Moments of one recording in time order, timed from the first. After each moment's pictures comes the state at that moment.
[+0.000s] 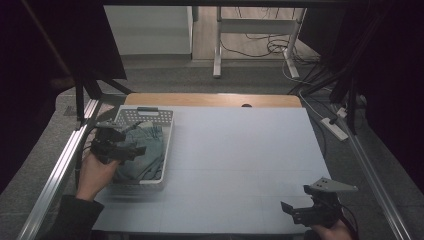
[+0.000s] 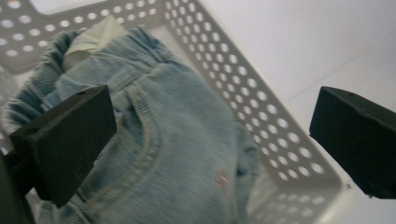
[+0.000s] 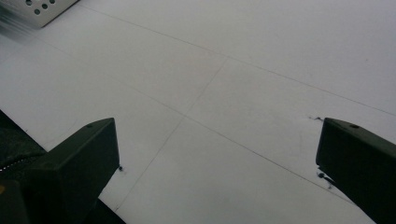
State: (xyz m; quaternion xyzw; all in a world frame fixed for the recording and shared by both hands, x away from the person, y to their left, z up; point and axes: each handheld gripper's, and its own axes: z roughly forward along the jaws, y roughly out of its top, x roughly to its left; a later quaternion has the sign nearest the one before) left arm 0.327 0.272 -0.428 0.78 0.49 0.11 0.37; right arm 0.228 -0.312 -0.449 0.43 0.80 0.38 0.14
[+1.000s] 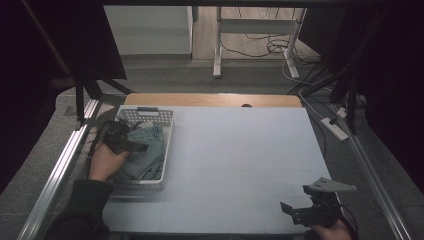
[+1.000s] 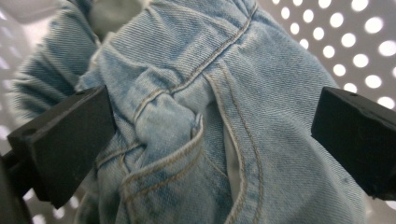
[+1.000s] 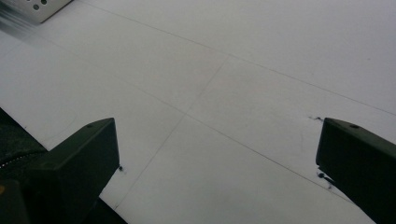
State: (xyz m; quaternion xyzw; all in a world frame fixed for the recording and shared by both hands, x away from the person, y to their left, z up) left arm 0.387 0.274 -0.475 0.80 0.54 0.07 0.25; right arm 0.229 -0.311 -0.449 0.43 0.81 0.38 0.14
